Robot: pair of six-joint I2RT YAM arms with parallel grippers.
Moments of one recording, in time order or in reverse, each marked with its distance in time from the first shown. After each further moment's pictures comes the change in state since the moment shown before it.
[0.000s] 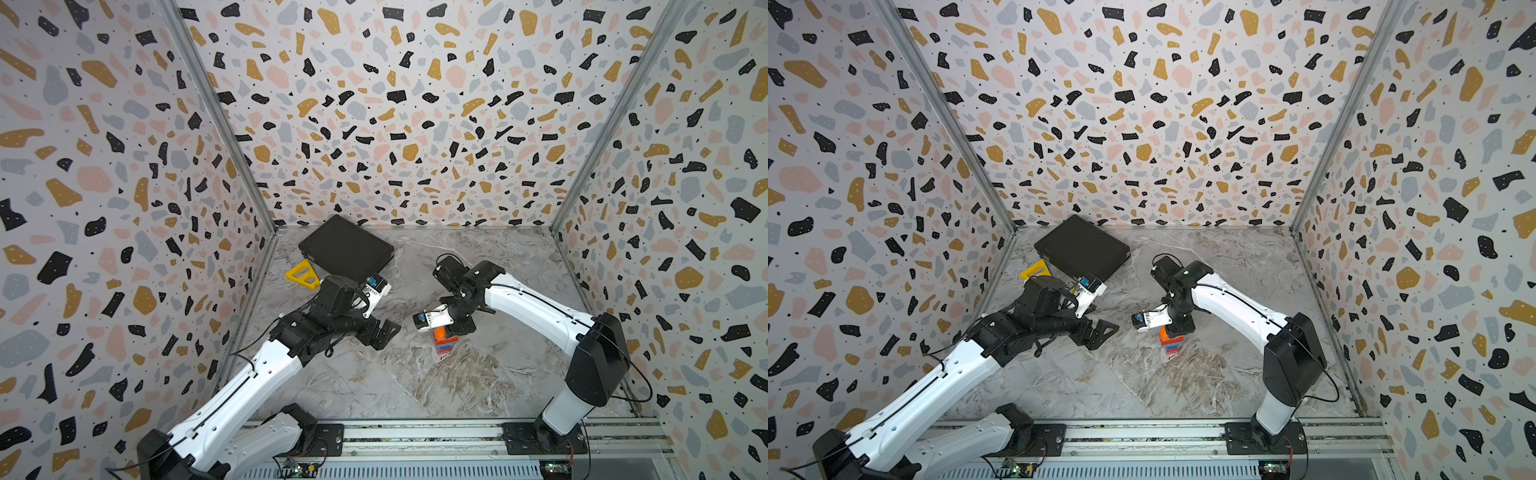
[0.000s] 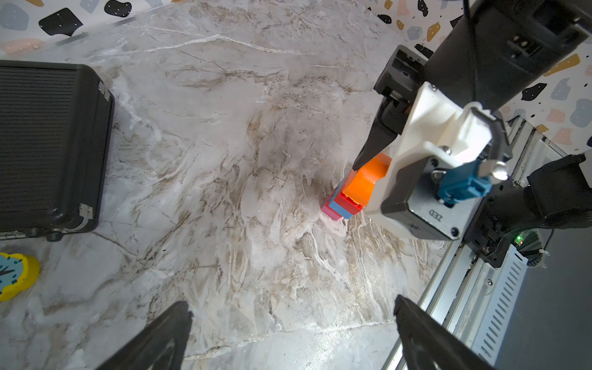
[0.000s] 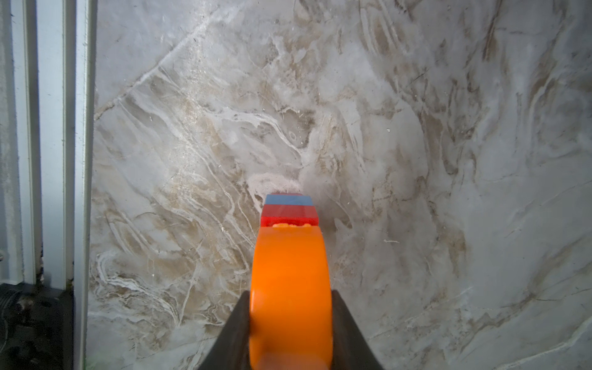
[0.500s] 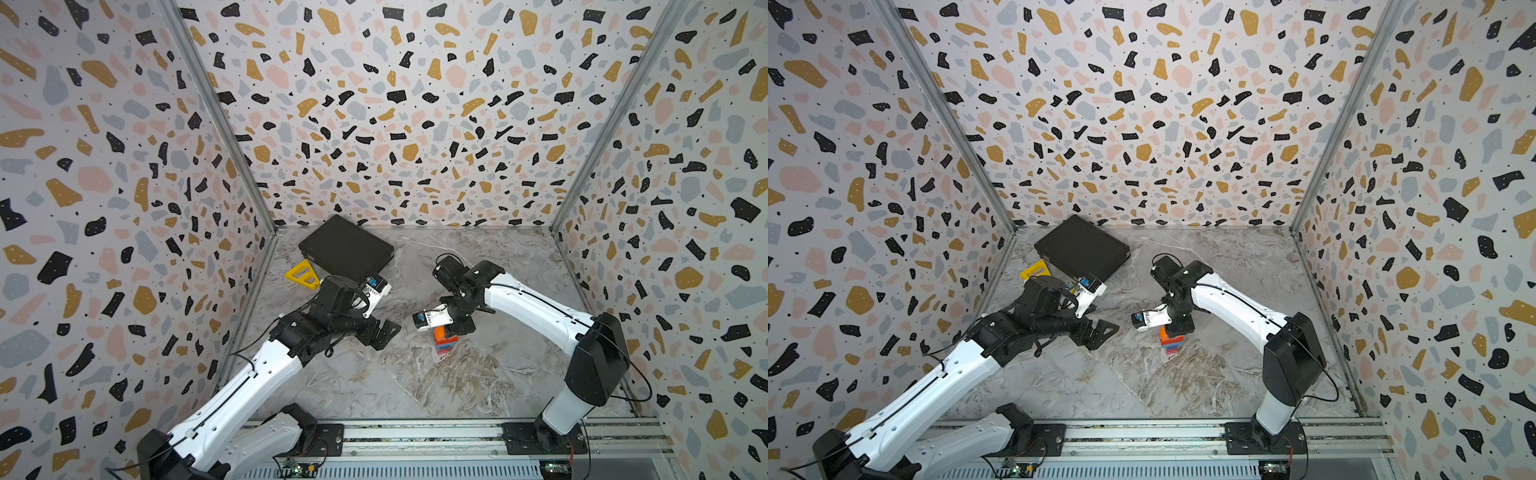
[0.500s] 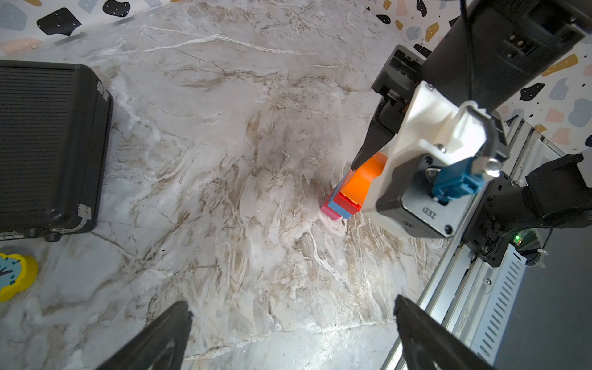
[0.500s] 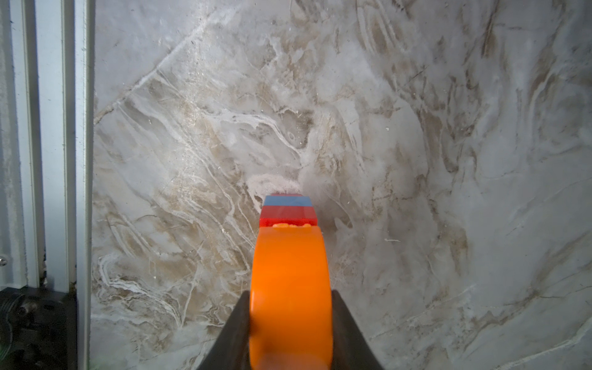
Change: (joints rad) left arm 0.000 0.000 0.000 0.000 0.003 0.000; right arm 0.000 0.003 0.001 -0.002 -0.001 0.019
